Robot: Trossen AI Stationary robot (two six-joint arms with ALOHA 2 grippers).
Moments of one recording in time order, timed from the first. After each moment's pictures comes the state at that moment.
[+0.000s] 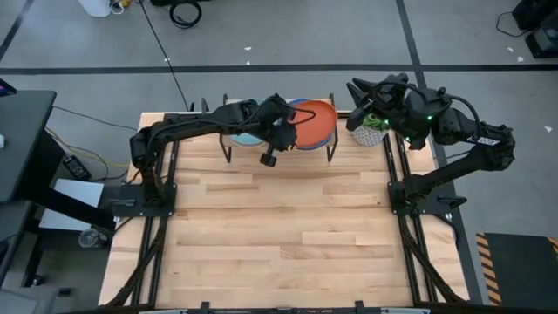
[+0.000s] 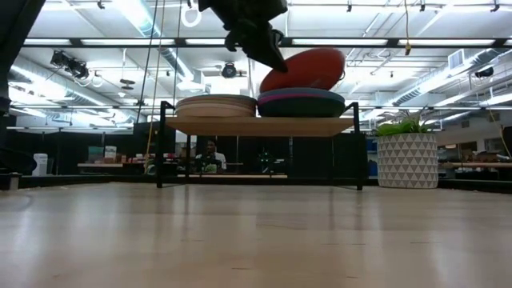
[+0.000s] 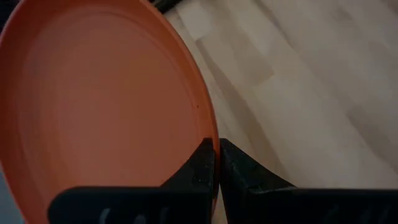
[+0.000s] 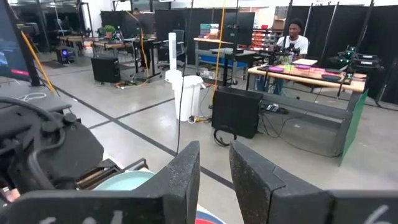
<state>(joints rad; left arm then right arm) 0.30 1.85 1.77 -0.71 0.14 0.79 0.02 1.10 1.49 -0.46 0.90 0.05</state>
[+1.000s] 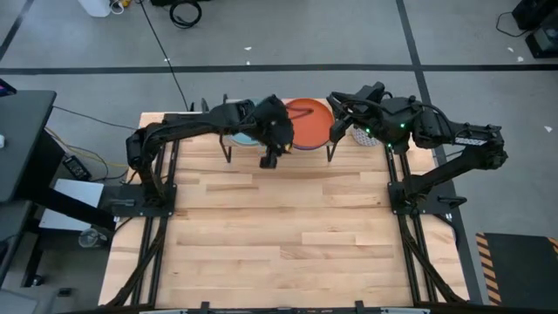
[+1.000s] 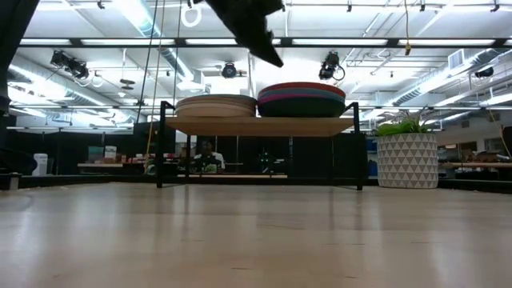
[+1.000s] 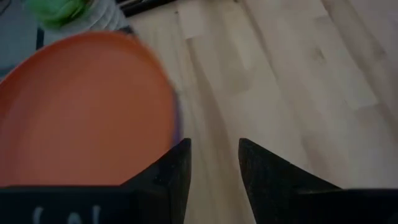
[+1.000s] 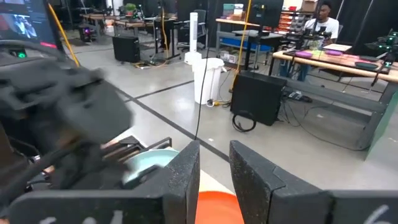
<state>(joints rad) 0.29 1.82 1.77 -0.77 0.18 0.51 0.03 1.19 1.49 -0.47 0.81 0.11</state>
